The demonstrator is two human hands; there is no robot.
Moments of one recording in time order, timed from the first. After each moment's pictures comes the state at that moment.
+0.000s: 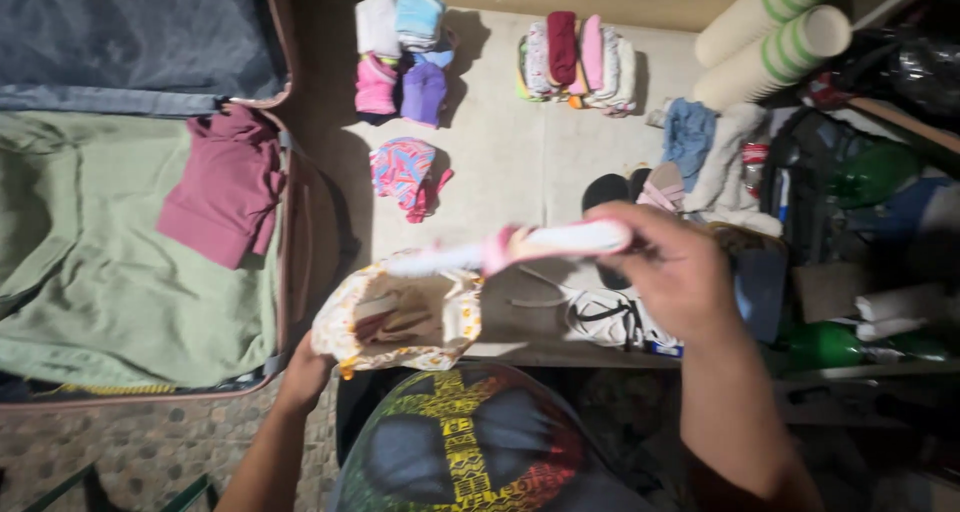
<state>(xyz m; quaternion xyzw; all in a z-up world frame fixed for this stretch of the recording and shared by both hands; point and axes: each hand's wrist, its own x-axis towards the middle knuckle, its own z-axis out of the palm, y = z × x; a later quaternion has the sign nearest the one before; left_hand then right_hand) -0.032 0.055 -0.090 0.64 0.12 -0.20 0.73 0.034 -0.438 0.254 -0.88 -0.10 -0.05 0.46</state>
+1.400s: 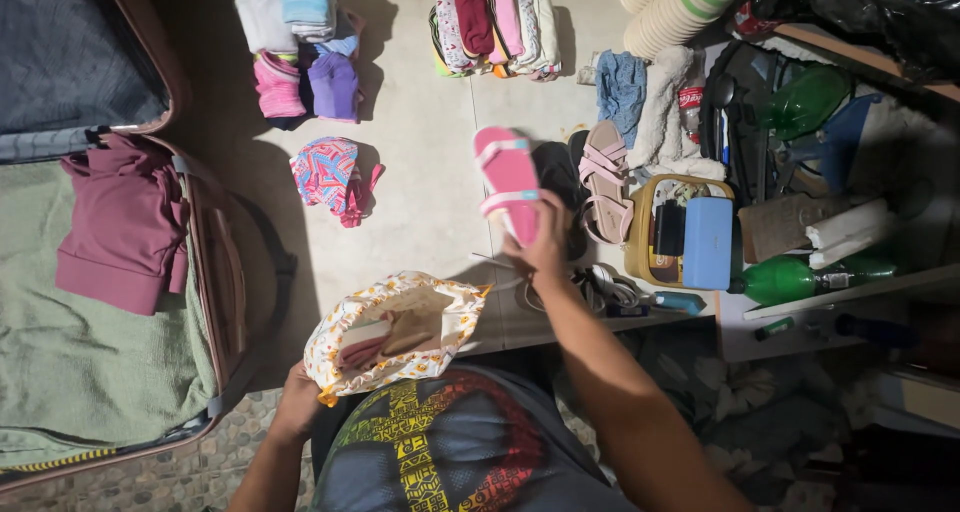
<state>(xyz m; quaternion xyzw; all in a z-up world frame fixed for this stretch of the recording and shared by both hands) -0.046 0.008 -0.083 0.57 0.11 -0.32 0.75 0.030 -0.460 -0.057 -0.93 0.12 -0.18 0.28</state>
